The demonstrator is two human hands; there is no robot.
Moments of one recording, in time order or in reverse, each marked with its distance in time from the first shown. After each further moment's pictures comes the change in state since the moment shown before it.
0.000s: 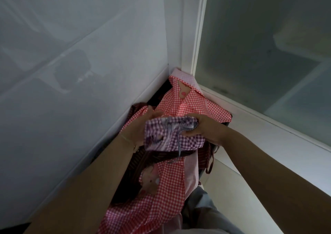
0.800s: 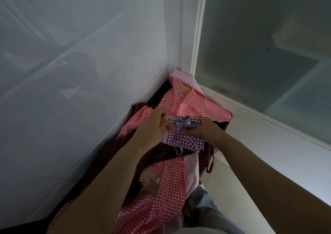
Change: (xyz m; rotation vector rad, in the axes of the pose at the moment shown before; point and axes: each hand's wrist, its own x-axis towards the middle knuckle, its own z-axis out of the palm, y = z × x) left_hand -0.022 -0.012 0.027 0.952 0.106 0.632; right_hand -0.003 0.010 0.009 -0.181 0.258 0.031
